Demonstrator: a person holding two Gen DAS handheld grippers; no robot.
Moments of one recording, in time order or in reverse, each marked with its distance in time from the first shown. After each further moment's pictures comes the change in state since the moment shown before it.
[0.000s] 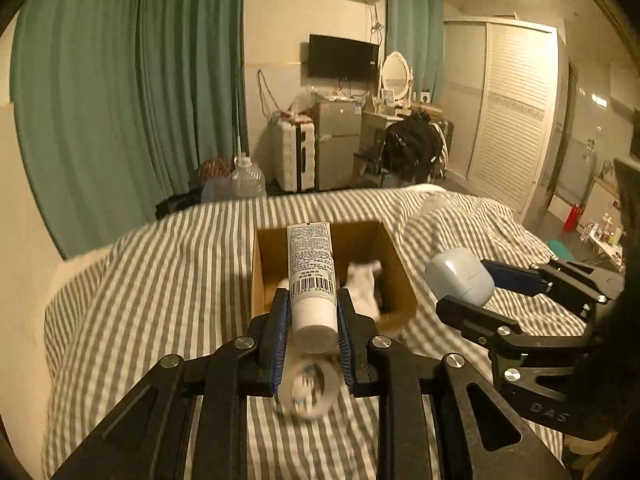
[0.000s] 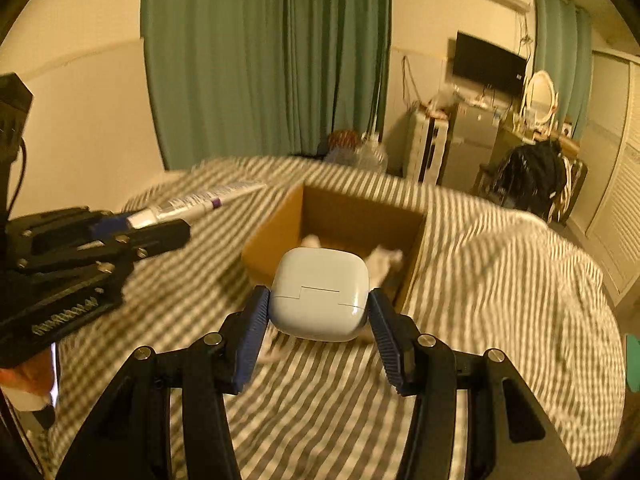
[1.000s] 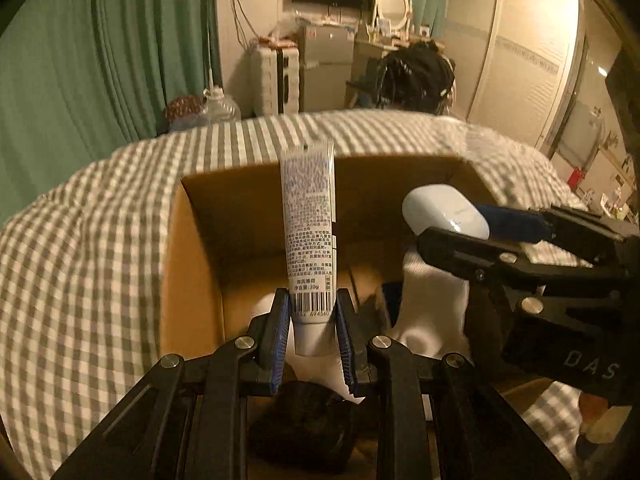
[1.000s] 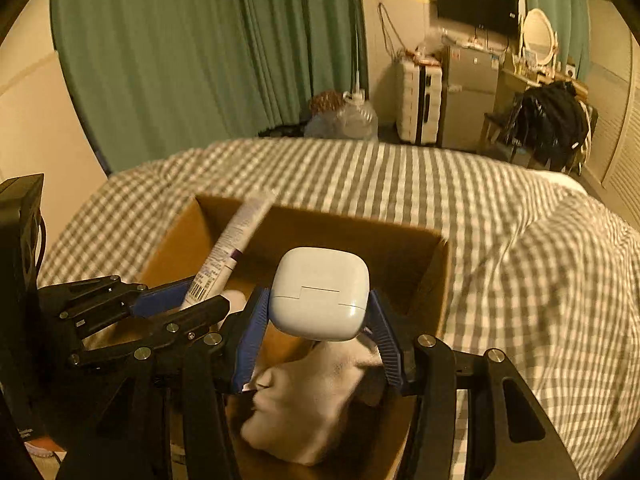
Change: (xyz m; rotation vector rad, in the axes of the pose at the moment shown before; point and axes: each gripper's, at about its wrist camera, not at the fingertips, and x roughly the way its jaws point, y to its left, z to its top) left arm 0.251 0.022 -0.008 0.022 0.267 -0.074; right arm 0.225 -0.094 0.049 0.141 0.164 0.033
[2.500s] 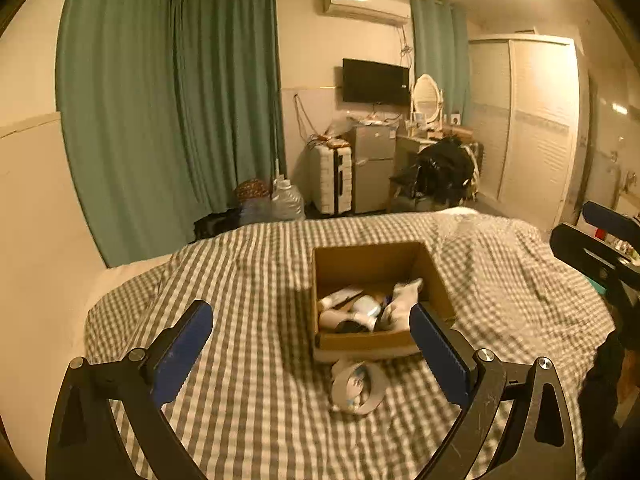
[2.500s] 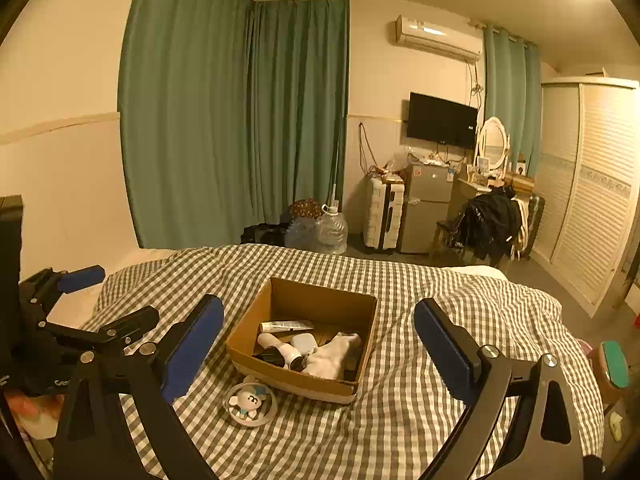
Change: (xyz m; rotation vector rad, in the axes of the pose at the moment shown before) left arm -0.300 -0.011 -0.097 -0.064 -0.349 0.204; right arm -0.297 0.103 -0.077 -0.080 -0.415 -0.148
